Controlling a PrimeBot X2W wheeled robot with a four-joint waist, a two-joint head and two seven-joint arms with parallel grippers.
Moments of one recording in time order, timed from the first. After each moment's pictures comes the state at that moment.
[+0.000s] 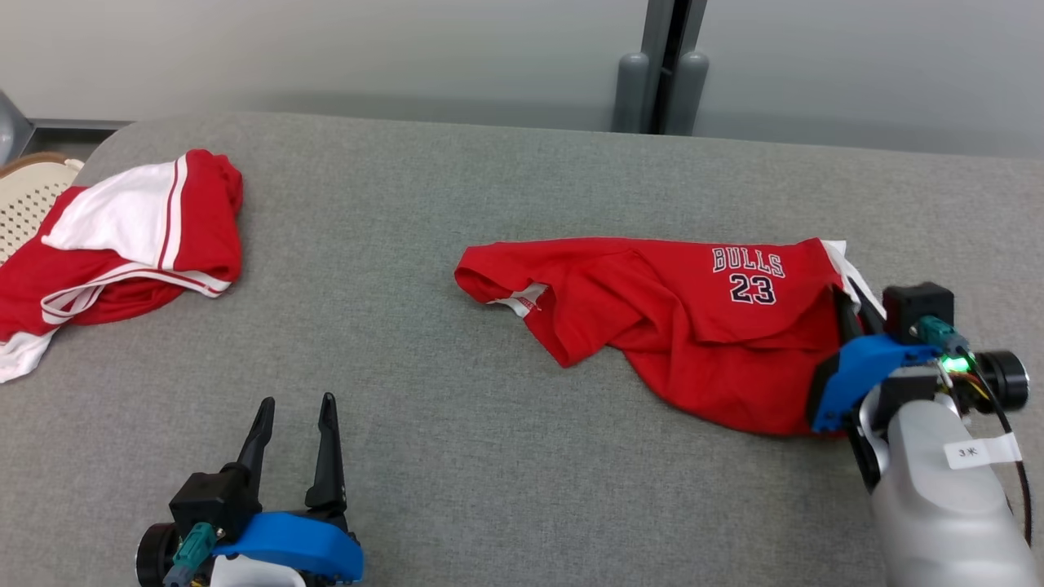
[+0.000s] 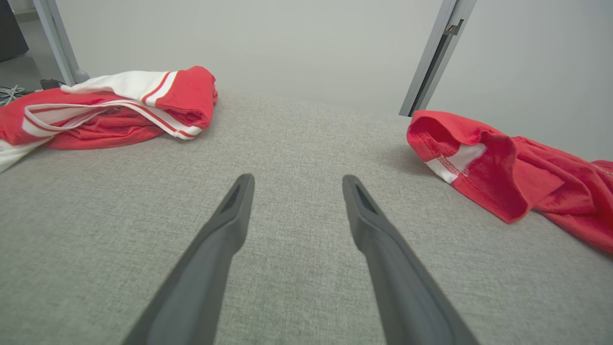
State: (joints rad) left arm -0.09 0.06 -0.06 0.38 -0.22 -0.11 -0.26; right arm -0.63 -0.05 -0.31 0.95 -0.31 0.13 -0.22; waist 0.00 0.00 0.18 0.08
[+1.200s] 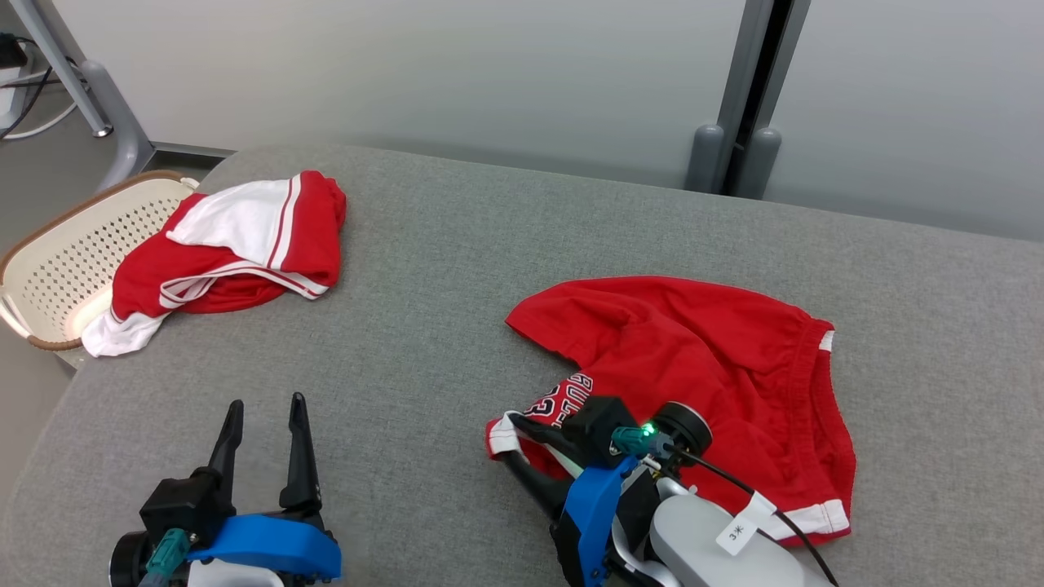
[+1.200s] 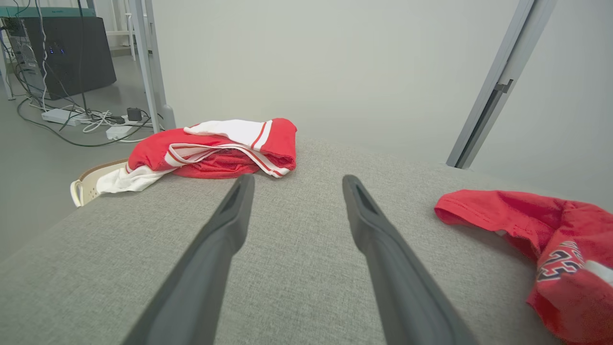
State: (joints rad) left arm -0.08 0.05 0.01 0.37 -0.20 -0.11 -0.26; right arm -0.57 -0.05 0.85 0.70 0.42 0.13 -0.10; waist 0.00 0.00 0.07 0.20
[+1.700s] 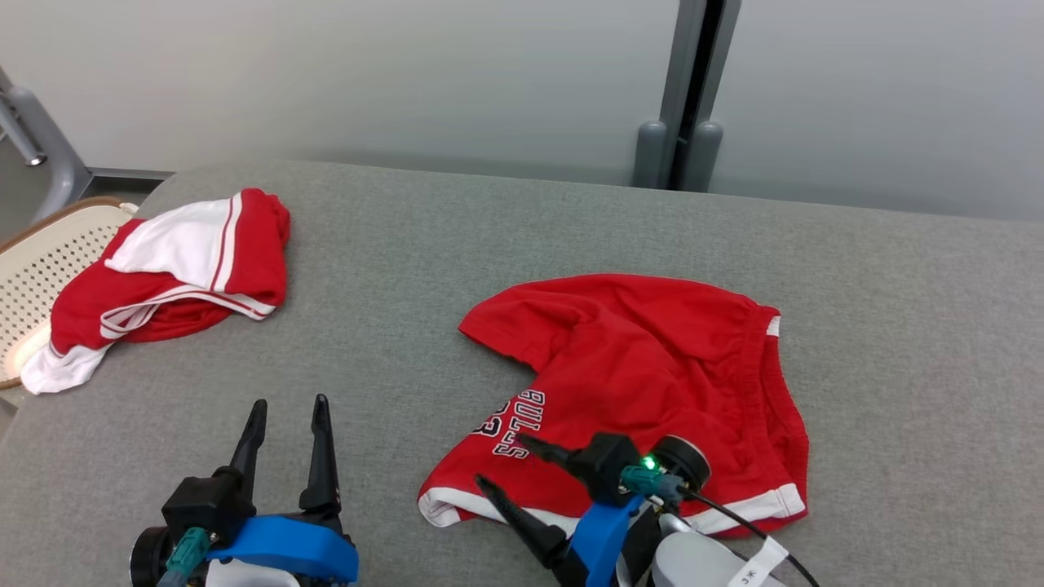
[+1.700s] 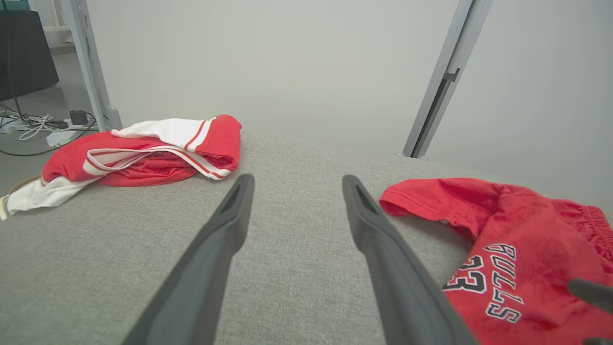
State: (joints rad) left arm -0.08 0.05 -0.03 0.37 -0.21 -0.12 -0.26; right arm -0.49 -0.05 0.88 0.66 0.42 0.13 -0.14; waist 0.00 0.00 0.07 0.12
